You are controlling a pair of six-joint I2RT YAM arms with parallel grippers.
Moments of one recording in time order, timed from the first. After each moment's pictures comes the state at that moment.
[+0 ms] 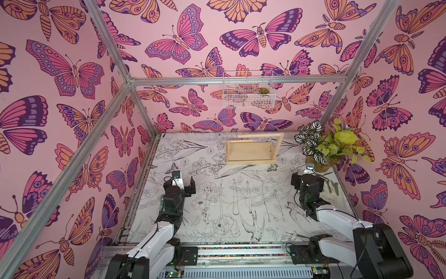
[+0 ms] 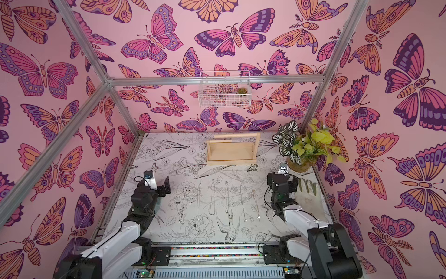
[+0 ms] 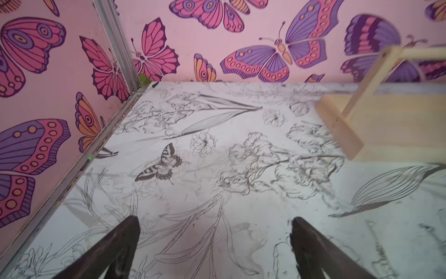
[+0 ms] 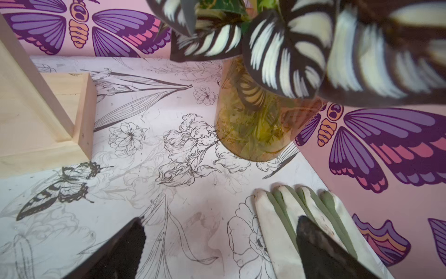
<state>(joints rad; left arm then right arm) -0.13 1.02 0.15 0.56 -0.21 0.00 0.19 1.22 0.31 0.50 0.58 0.06</state>
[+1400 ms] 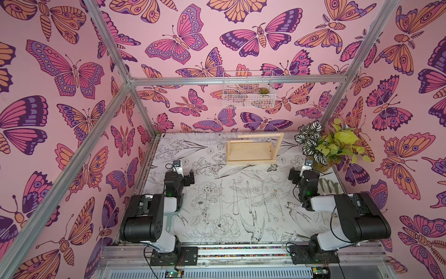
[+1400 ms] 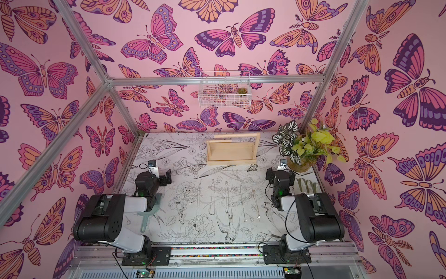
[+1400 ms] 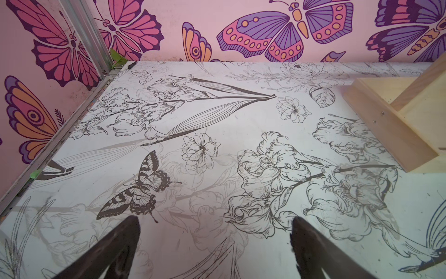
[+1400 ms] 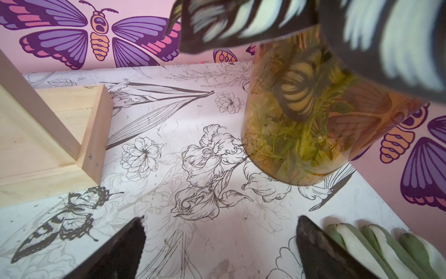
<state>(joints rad) 0.03 1.55 0.38 0.81 0.02 0.01 0.08 1.52 0.37 0.78 0.36 0.06</state>
